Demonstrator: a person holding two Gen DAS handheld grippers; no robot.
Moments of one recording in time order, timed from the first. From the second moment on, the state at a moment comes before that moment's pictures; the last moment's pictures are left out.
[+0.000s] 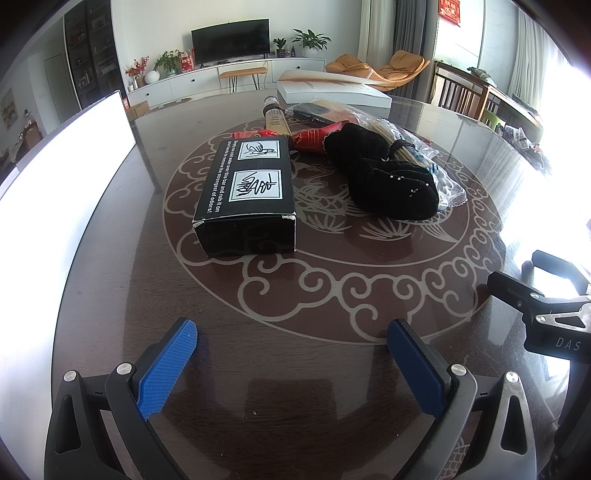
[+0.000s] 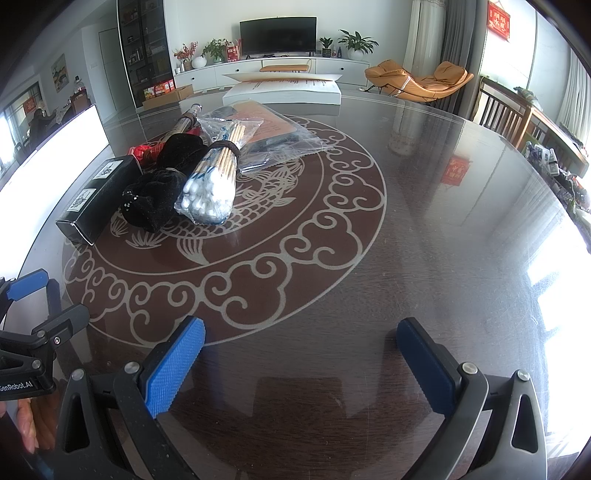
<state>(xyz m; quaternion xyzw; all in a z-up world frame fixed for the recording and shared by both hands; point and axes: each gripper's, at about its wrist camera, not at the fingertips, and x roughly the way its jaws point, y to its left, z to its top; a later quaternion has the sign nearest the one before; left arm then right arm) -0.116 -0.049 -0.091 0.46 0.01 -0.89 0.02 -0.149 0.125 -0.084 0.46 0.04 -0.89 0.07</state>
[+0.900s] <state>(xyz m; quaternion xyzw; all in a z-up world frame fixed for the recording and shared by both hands) -0.232 -0.101 -0.066 0.52 0.04 -0.85 -0.01 -0.150 0.125 -0.084 0.46 0.04 -0.89 0.07</state>
